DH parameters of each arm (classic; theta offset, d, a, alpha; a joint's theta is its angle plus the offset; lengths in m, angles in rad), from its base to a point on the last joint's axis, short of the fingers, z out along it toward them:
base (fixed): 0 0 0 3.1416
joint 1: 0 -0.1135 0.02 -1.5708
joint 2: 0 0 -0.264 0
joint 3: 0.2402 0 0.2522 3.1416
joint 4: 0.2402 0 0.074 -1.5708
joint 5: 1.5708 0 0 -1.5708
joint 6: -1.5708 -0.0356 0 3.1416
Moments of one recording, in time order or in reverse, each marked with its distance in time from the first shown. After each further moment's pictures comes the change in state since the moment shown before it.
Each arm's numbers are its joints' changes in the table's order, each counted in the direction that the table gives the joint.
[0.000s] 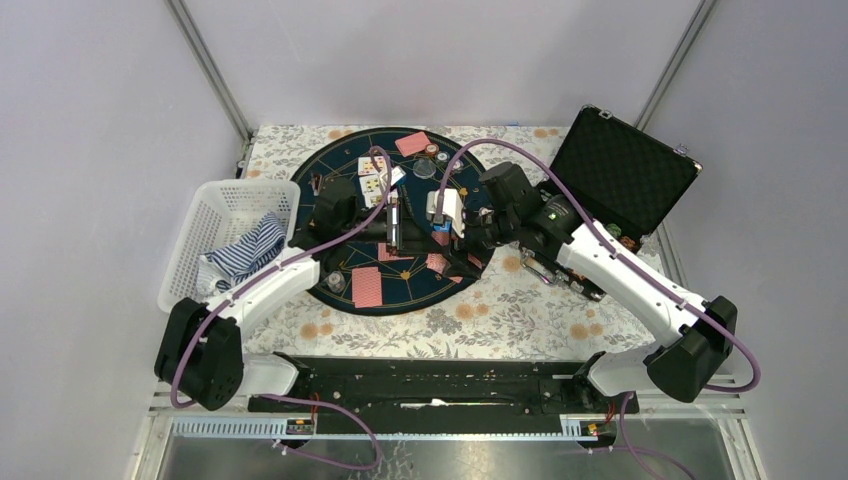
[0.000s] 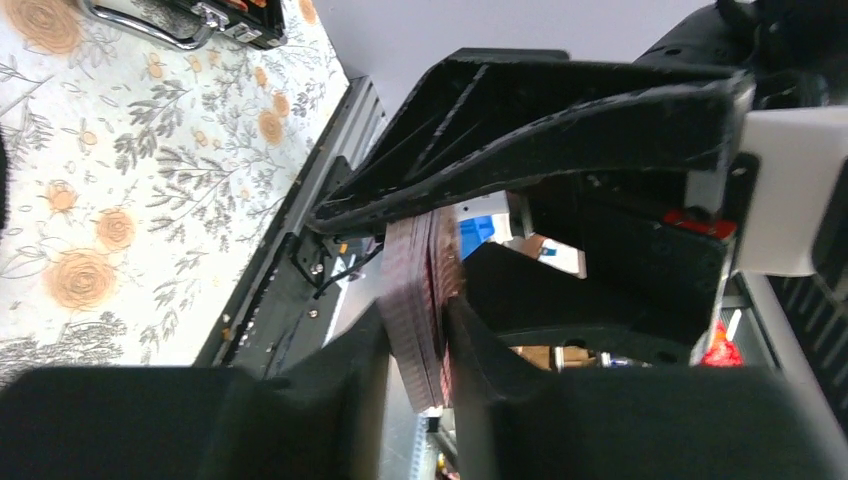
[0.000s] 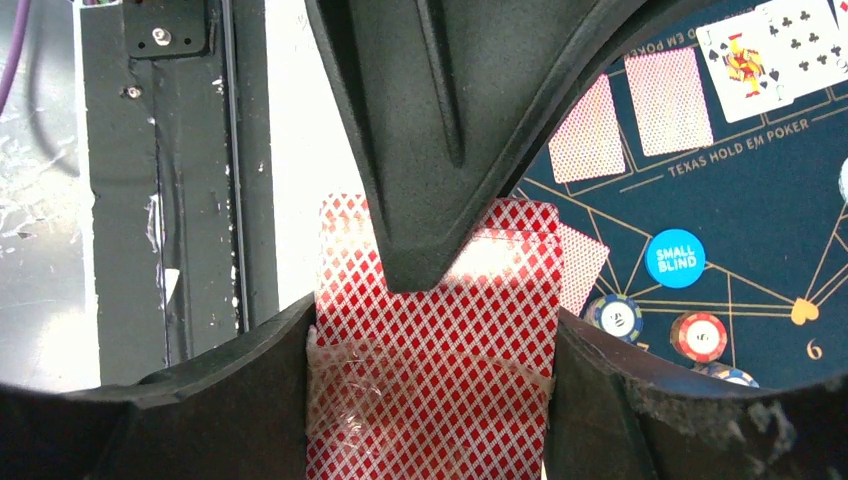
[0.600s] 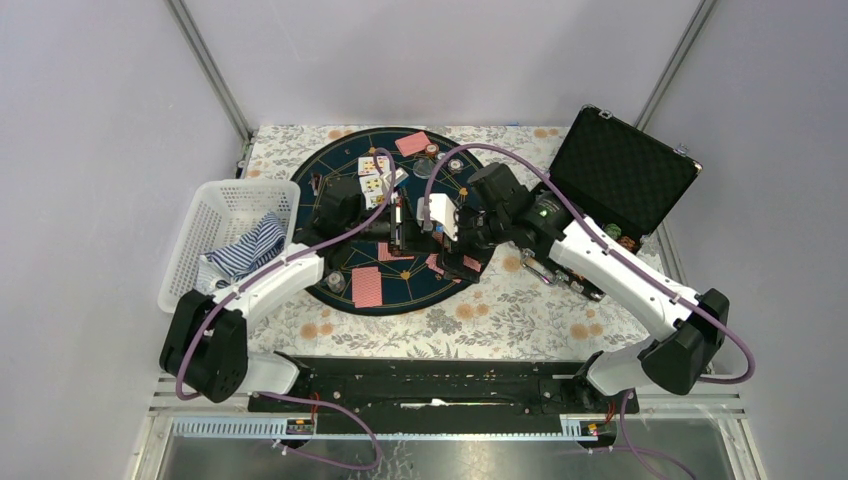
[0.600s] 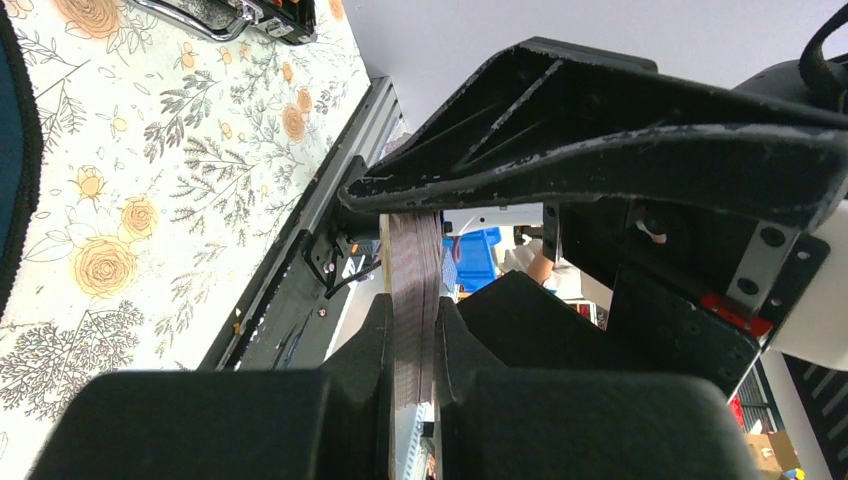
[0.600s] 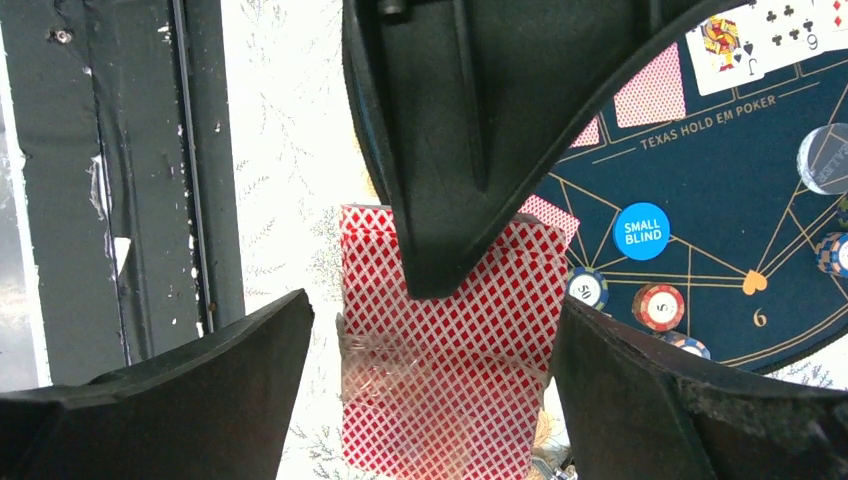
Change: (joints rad) left arm 0.006 -0.037 0.019 0.044 -0.021 -0.004; right arm -0.043 -0.040 0.063 0.082 0.128 0.071
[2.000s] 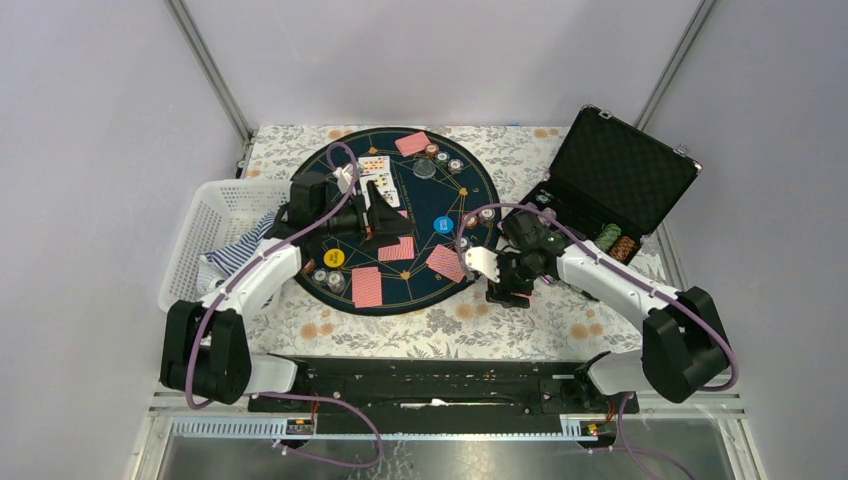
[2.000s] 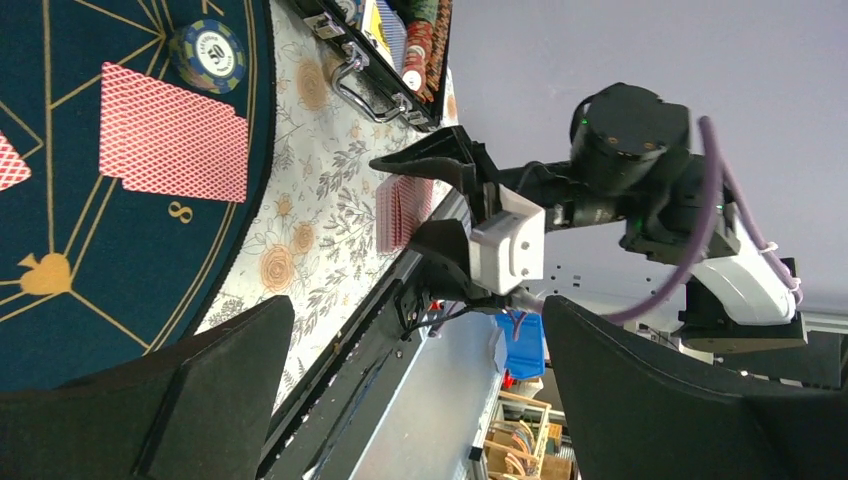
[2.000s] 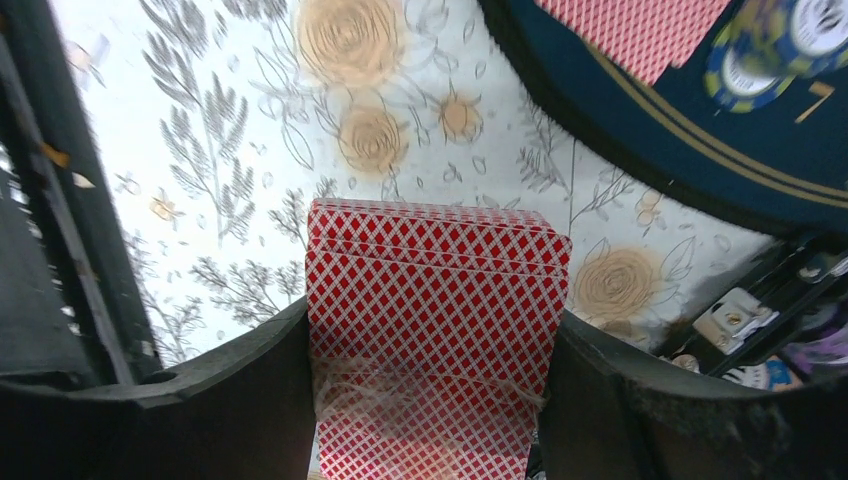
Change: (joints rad) left arm -0.242 0.019 0.002 0.235 -0.061 -0.188; right arm 0.203 0.046 -0.486 -0.045 0.100 0.352
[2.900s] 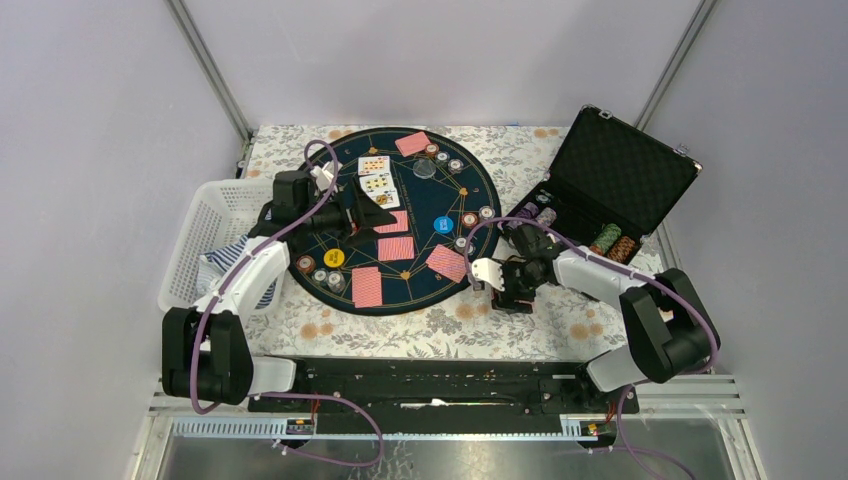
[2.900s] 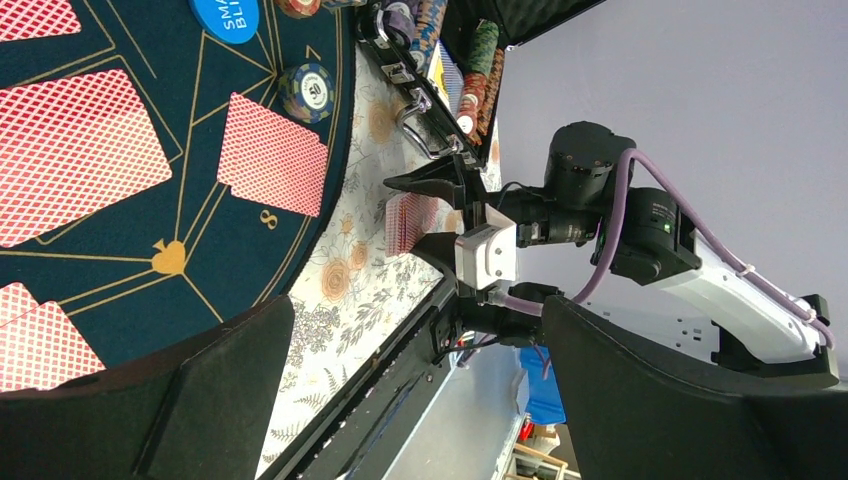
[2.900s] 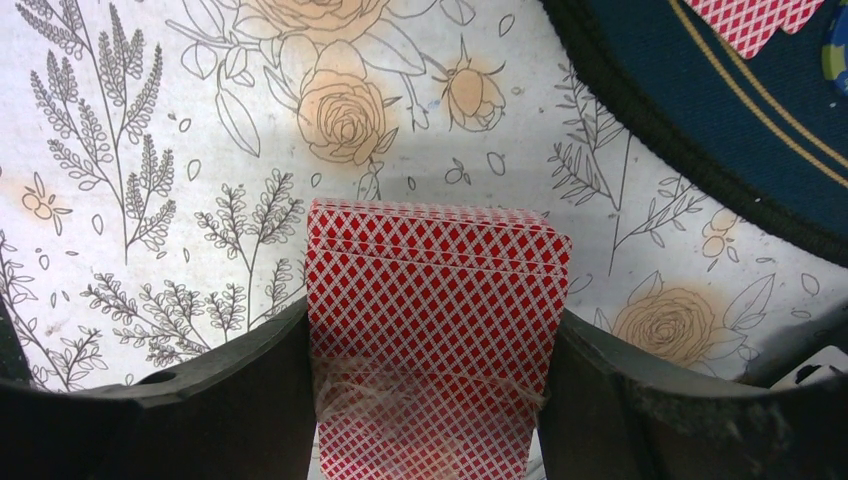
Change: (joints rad) left arm -0.119 0.016 0.023 0.131 -0.040 -0.094; right arm 0.110 -0.096 -0.197 -0.241 -0.043 0.160
